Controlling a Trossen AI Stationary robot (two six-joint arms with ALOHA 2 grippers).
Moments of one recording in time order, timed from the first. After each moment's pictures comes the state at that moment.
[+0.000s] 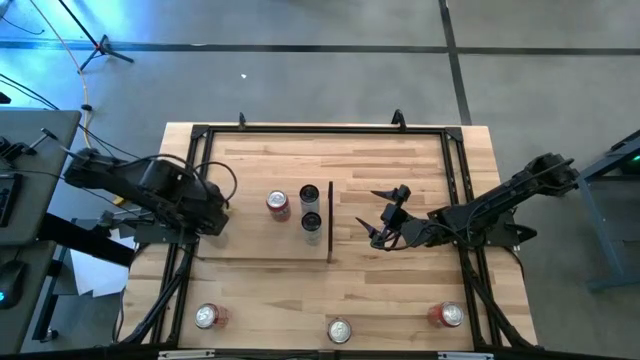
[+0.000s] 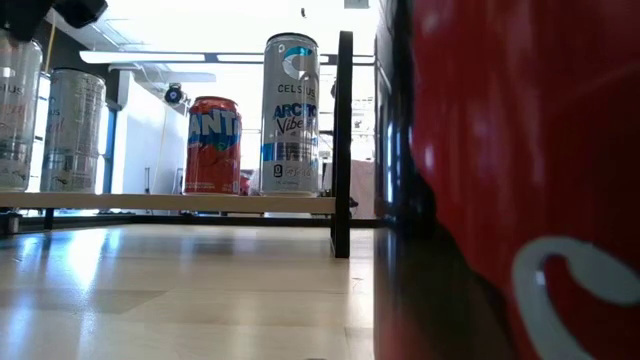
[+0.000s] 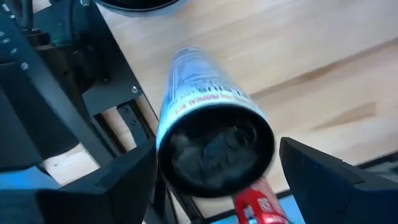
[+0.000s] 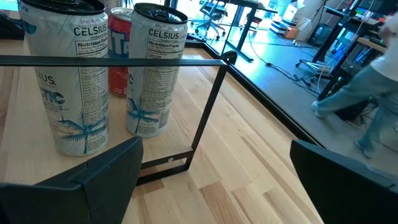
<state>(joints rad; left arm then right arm) -0.27 1.00 1.12 -1.57 0.10 -1.47 0.38 1.25 0.57 0.22 0.90 0.12</state>
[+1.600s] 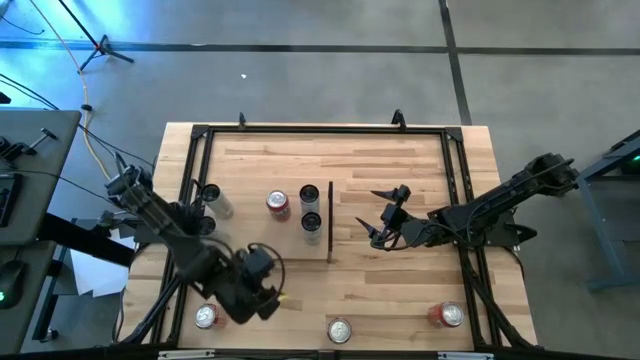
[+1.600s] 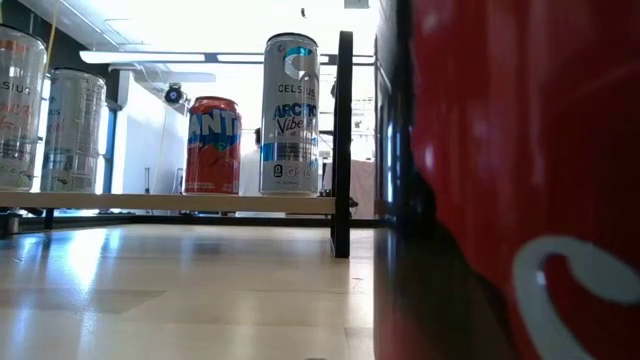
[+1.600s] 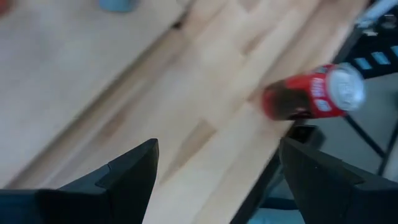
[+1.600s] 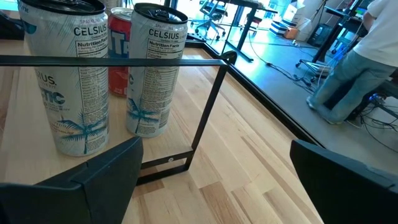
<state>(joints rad) -0.73 1.60 1.42 -0.94 -0.41 -1.40 0.38 1.25 0.57 0.22 0.90 0.12</state>
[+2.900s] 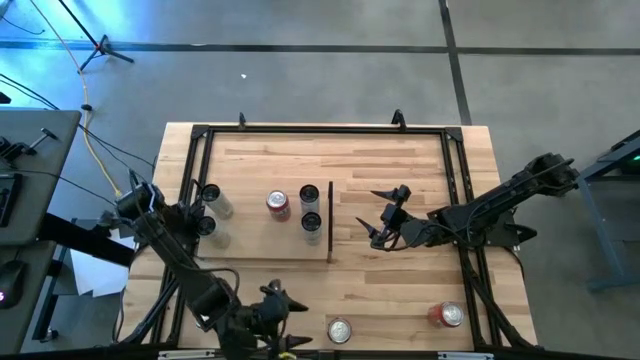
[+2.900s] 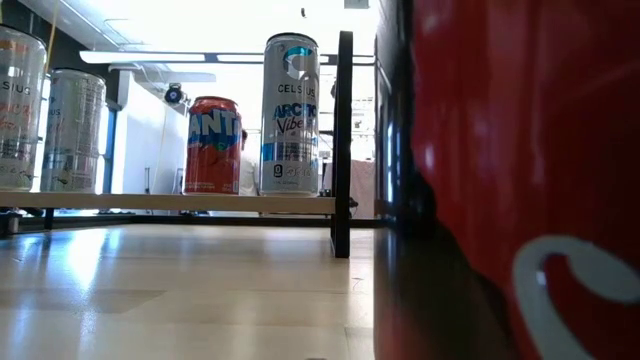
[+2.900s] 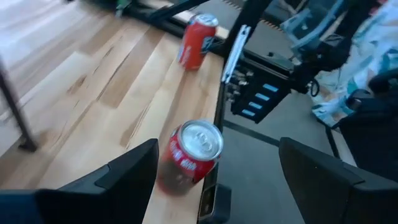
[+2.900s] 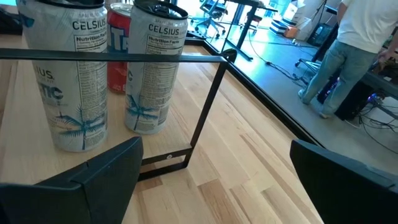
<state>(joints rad) -0.84 1.77 1.42 -0.24 -0.71 -0.85 0.38 1.25 0.57 0.21 0.90 0.12</state>
